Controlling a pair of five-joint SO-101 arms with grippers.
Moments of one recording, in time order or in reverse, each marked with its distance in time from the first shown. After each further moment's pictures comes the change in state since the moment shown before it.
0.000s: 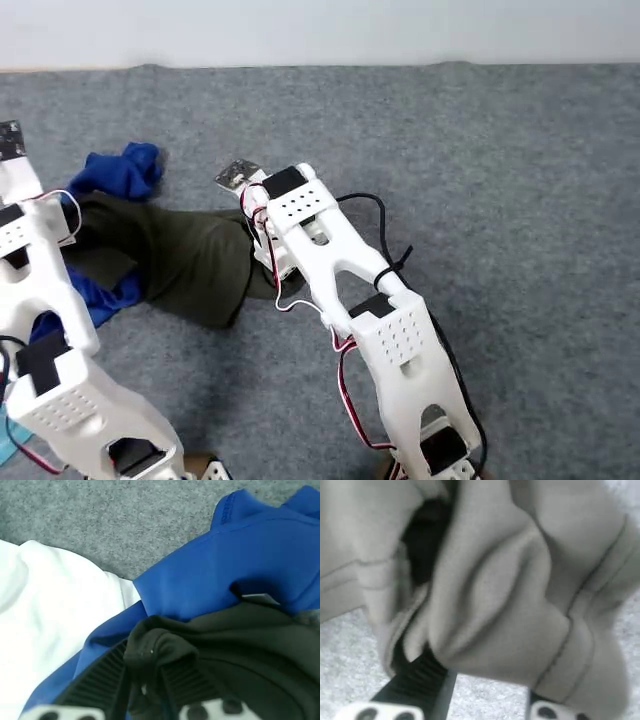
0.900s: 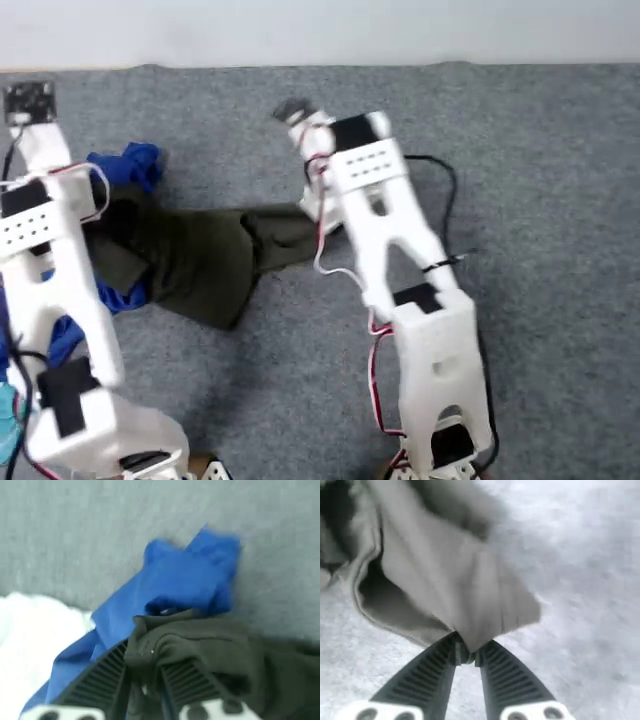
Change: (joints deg) left arm 10.5 -16.0 0.0 8.4 0.0; right arm 13.1 -12.0 -9.8 12.2 4.0
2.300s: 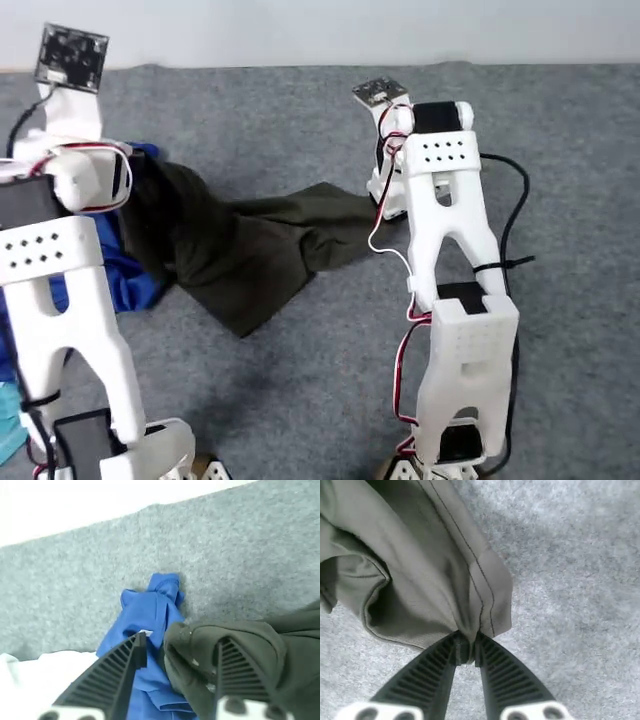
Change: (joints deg) left arm 8.6 -12.9 -13.7 20.2 -9.8; right arm 11.7 -2.0 5.0 0.1 1.1
